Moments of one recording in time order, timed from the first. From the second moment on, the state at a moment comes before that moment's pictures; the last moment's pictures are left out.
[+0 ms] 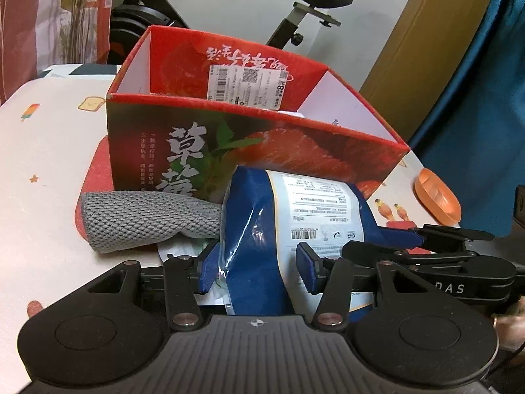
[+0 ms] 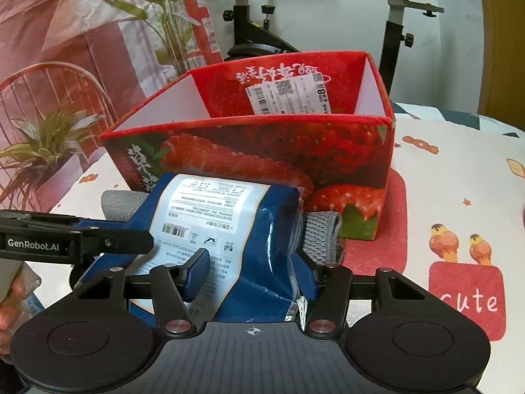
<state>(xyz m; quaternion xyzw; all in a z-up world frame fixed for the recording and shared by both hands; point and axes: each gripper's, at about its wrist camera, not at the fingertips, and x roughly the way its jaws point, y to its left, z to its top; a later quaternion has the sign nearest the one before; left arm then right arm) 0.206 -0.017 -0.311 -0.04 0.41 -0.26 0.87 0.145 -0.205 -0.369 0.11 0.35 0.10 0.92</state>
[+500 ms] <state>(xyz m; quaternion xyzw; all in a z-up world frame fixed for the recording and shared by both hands) 0.196 -0.012 -0.299 -0.04 0.38 -0.27 0.88 0.131 -0.205 -0.349 0.09 0.32 0.10 0.94</state>
